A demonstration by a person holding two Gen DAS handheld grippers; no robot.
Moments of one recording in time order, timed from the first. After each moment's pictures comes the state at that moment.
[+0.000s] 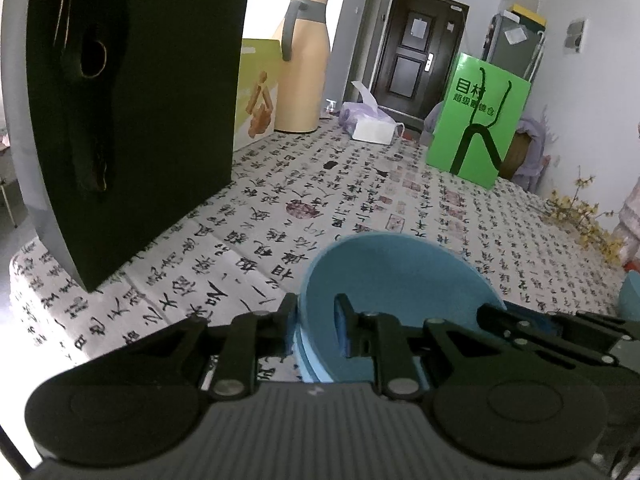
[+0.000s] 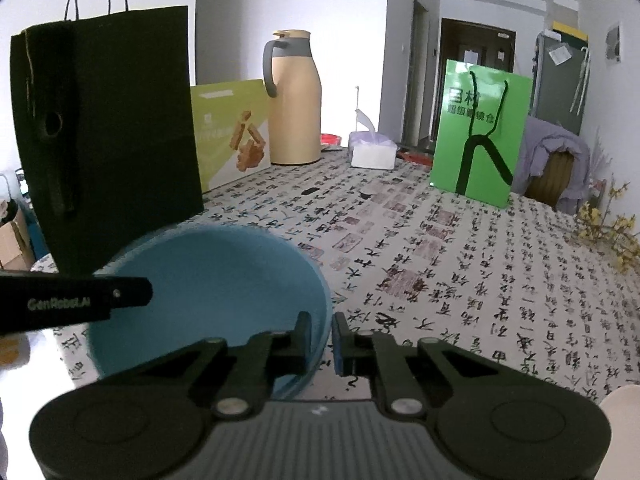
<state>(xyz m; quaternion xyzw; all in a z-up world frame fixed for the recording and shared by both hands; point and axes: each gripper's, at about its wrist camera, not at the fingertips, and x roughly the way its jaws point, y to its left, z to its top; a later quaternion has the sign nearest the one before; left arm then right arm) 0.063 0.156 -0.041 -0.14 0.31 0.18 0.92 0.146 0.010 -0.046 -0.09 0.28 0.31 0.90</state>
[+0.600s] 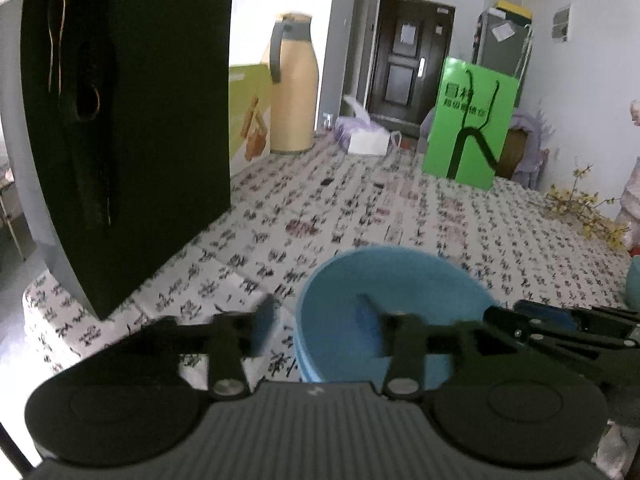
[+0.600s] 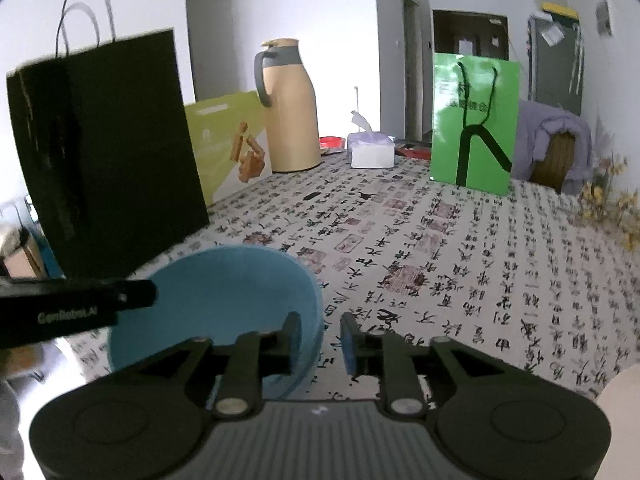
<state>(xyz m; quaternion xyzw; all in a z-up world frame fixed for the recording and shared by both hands) 0.058 0.143 -0.029 -0.10 0.28 0.18 0.94 0.150 -0.017 -0.038 -0.02 0.29 0.32 0.90</state>
